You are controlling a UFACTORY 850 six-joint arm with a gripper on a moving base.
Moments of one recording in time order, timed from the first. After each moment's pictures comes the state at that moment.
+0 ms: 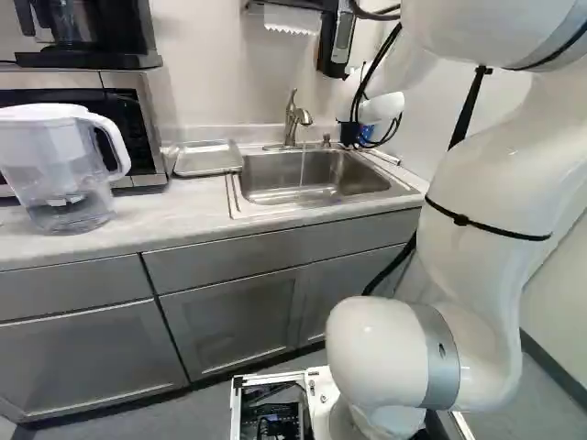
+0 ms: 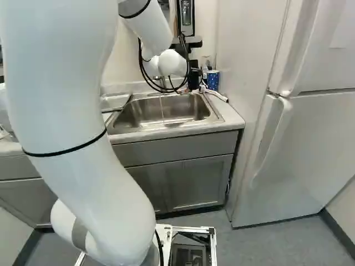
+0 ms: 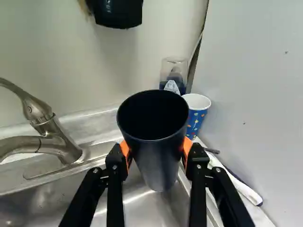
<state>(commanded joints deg) -13.4 -7.3 -58.8 -6.1 21.8 4.3</state>
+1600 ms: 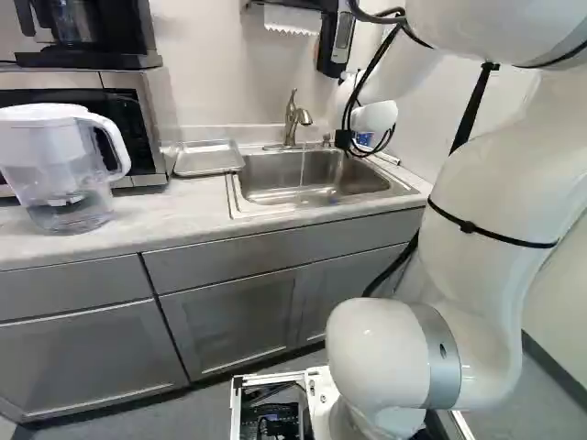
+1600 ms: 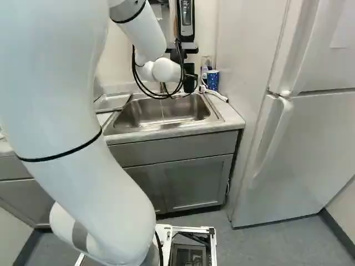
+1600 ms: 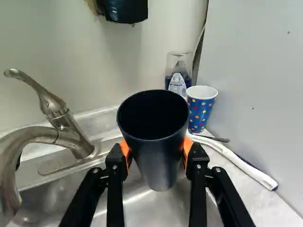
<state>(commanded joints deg) -10.8 -6.0 -54.2 -1.2 25.5 4.3</state>
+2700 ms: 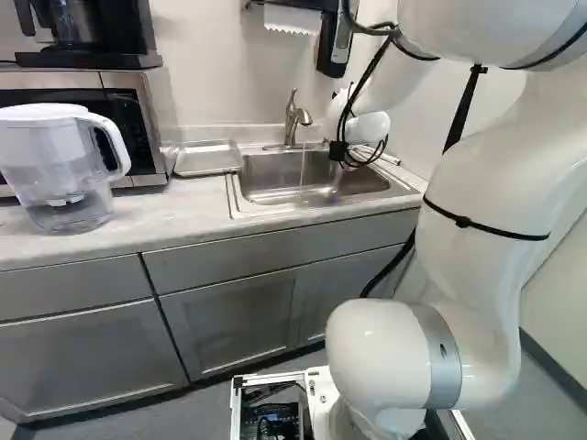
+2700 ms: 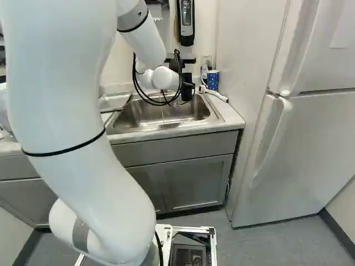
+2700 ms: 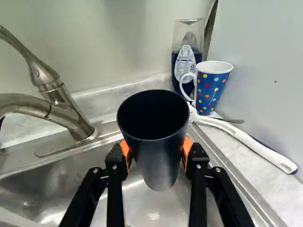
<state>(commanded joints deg) -9.7 -8.4 -51.8 -1.2 25.7 4.3</state>
